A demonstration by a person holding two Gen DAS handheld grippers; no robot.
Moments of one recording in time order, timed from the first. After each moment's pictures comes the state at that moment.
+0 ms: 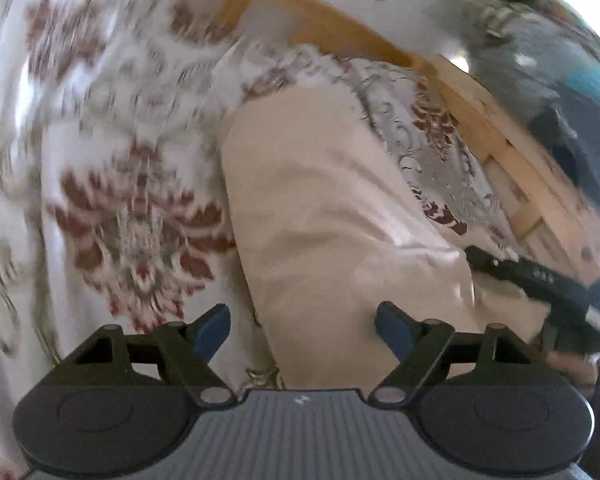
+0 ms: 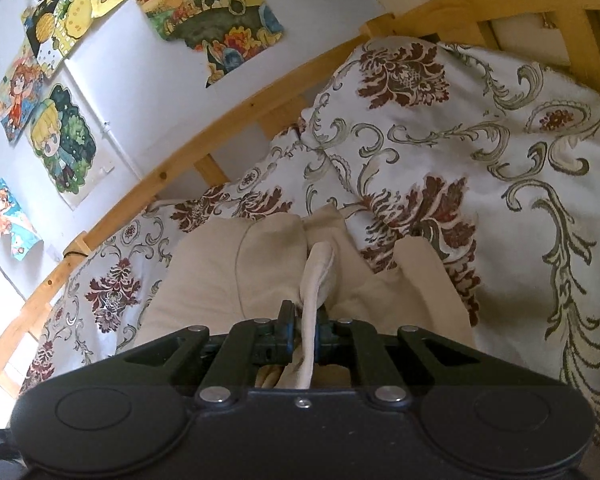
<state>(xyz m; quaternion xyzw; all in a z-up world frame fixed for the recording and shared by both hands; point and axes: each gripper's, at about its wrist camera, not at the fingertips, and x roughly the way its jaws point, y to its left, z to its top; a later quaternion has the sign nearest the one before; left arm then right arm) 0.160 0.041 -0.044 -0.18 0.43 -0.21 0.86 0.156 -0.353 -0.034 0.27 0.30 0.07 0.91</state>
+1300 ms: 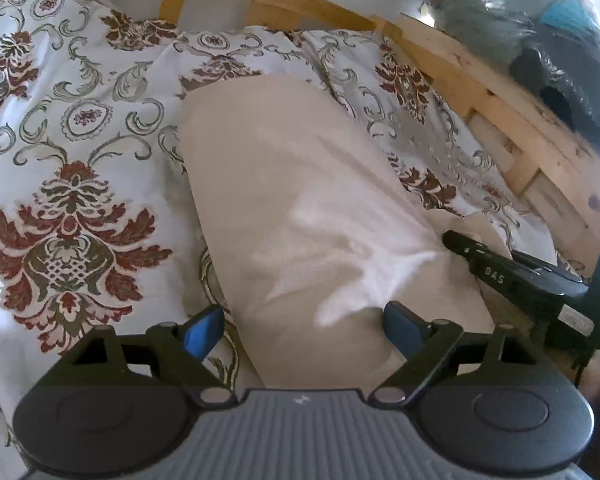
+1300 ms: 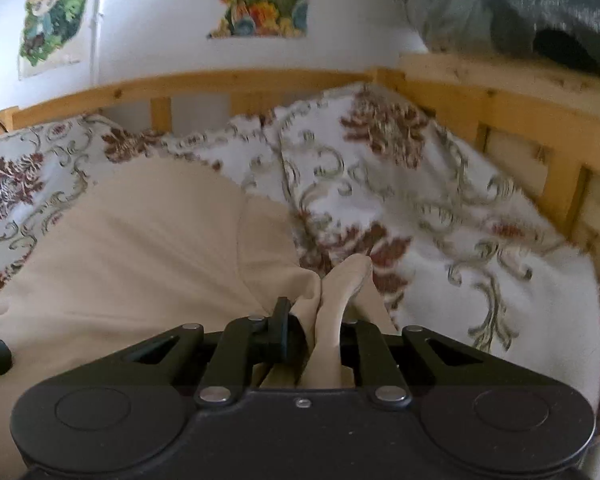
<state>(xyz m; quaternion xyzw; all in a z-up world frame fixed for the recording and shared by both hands) 0.164 -0.030 -0.052 -0.08 0.43 -0.24 0.87 0.156 -0.292 -0.041 0.00 0.30 -0.04 0.95</state>
